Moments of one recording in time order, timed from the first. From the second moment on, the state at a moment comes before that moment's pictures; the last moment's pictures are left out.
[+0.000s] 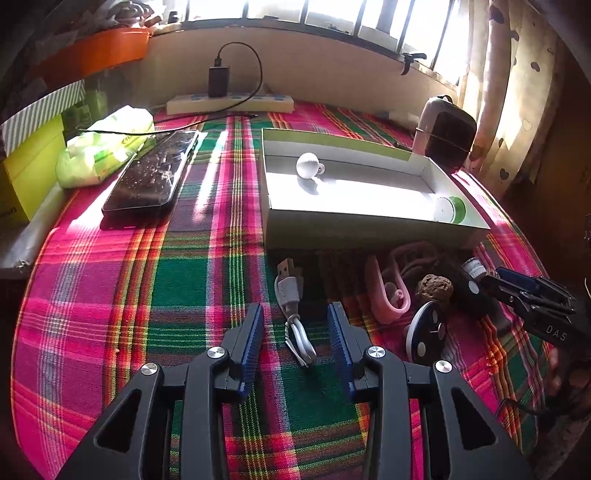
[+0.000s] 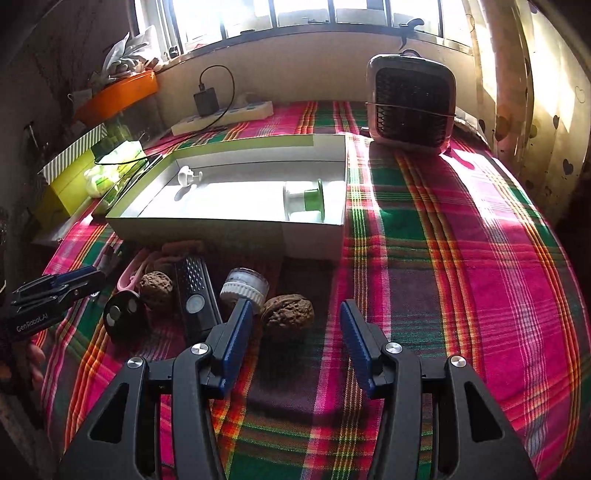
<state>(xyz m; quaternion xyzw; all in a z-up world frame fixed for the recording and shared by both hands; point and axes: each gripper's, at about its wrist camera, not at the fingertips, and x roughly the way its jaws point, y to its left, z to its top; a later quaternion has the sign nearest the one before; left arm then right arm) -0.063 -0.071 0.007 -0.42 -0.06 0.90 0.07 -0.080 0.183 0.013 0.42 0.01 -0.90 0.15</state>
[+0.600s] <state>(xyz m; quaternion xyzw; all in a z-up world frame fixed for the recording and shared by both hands) -0.067 -0.071 0.006 -0.42 -0.06 0.90 0.07 -0.084 0.183 0.010 0.43 0.01 -0.89 0.15</state>
